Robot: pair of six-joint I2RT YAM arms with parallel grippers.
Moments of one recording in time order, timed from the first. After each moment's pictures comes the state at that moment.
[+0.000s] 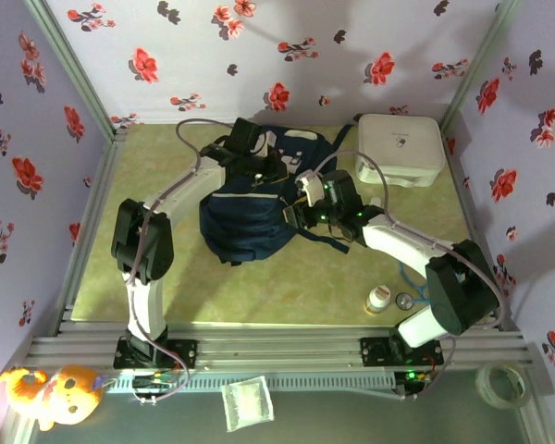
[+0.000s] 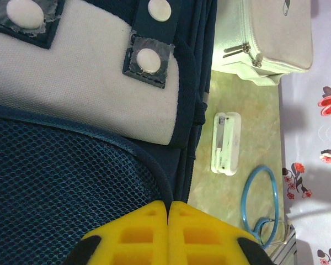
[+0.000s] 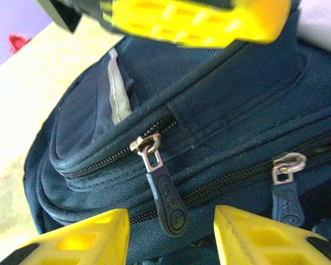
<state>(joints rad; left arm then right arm) -0.57 1.96 1.72 -0.57 0.43 -0.68 0.56 1.51 0.91 -0.04 -0.37 0.06</state>
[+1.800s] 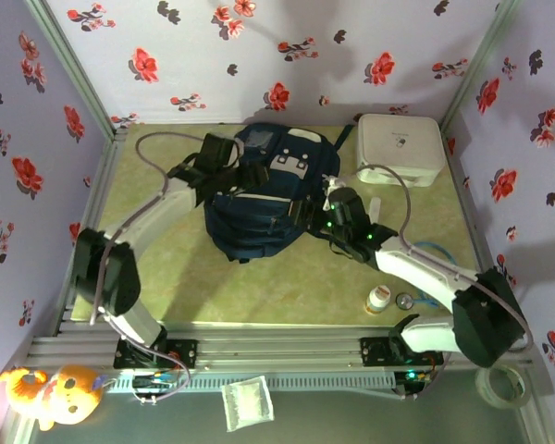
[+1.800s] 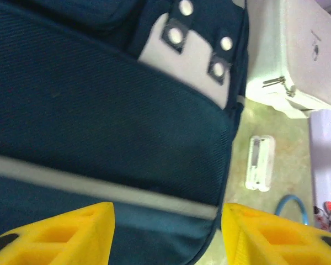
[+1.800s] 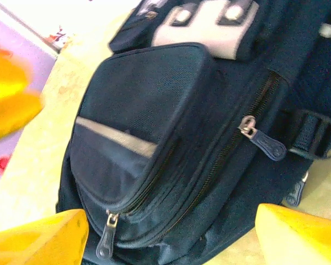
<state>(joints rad) -0.52 1.61 1.32 -0.47 0.21 -0.72 0.63 1.32 0.78 -0.01 -0.04 0.69</state>
